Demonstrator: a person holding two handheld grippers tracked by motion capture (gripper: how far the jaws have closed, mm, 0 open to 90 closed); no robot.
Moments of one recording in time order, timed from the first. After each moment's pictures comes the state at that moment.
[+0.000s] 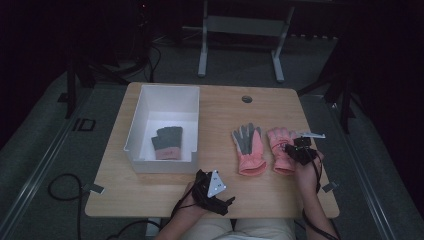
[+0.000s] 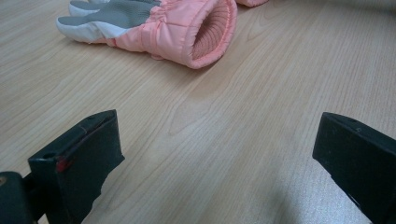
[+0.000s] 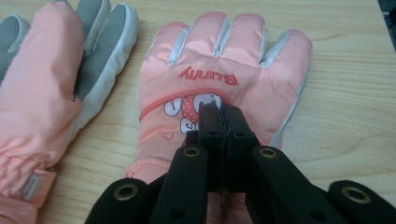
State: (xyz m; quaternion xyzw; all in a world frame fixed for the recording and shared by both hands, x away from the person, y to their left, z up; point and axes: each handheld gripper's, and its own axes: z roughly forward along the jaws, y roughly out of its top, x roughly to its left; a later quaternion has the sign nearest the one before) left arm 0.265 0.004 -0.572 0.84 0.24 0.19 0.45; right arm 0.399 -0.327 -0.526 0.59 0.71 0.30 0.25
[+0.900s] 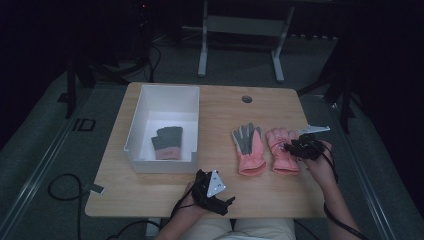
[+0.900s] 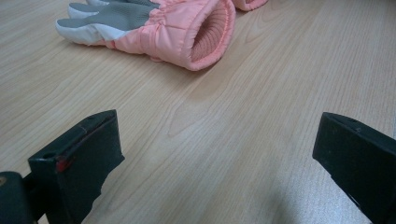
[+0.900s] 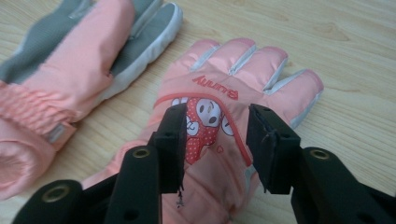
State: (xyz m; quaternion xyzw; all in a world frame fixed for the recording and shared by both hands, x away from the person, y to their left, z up) left arm 0.265 0.004 -0.570 0.84 0.24 0.19 0.45; right arm 0.409 -0.347 -0.504 0.46 0.81 0.30 0.22
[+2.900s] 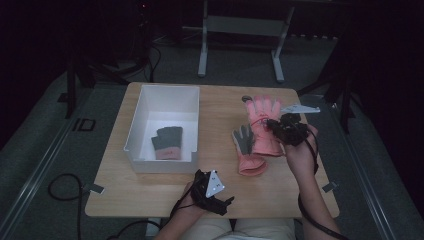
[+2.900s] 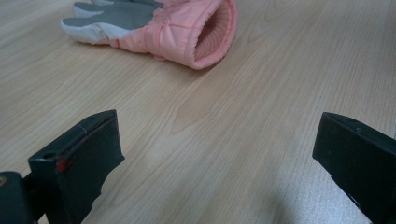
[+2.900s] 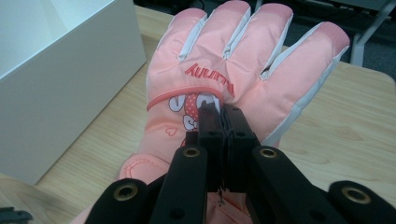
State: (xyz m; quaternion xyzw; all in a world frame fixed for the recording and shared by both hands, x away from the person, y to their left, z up) left arm 0.264 0.008 -0.571 0.84 0.24 0.20 0.45; right arm 0.369 -0.234 -0.392 0.46 0.76 0.37 0.26
